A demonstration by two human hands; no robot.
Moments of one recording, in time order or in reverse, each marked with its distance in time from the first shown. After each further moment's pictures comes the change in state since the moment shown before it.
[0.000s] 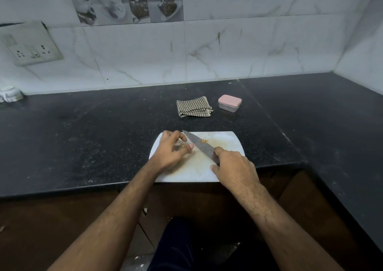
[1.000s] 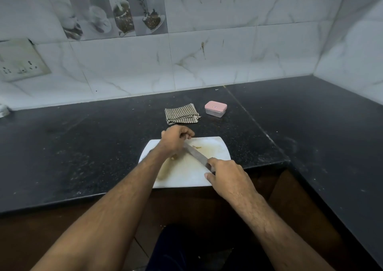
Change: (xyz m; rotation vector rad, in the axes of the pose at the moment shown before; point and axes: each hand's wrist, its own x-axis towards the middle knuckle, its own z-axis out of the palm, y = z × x) left_hand 0.070 0.046 0.023 0.195 -0.020 0.029; right_hand -0.020 0.028 -0.003 0.094 0.016 -0.034
